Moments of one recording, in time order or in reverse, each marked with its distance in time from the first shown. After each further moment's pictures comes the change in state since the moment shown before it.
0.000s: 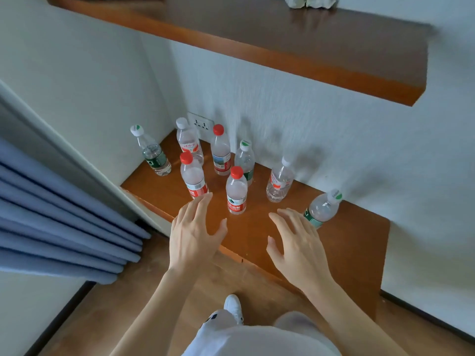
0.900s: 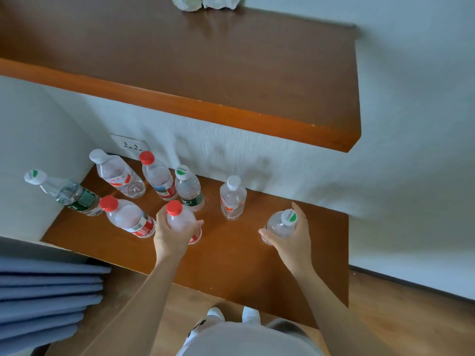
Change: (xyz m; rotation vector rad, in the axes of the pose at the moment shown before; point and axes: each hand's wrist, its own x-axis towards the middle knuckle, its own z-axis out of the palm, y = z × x) left_hand 0.113 0.047 0.104 -0.519 -0.221 -0.432; right_hand 0.048 0.114 0.033 0.657 0.112 0.874
